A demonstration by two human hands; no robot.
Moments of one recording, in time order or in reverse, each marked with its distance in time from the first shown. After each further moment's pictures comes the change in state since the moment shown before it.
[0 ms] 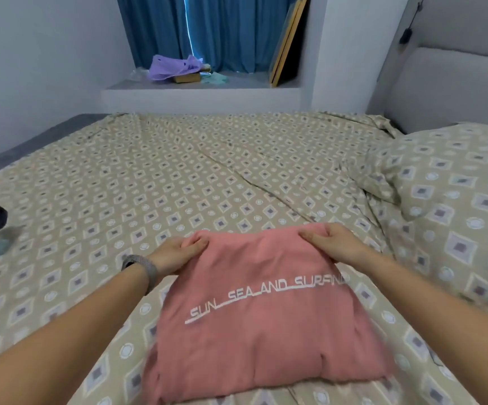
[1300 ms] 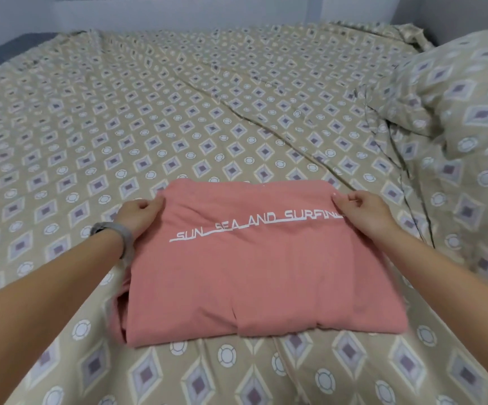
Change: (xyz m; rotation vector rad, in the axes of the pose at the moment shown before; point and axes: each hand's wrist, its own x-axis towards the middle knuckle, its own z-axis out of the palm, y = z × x) left_hand 0.099 -0.080 0.011 0.169 0.389 -0.171; right_hand 0.069 0.130 0.015 -0.052 0.290 0.238
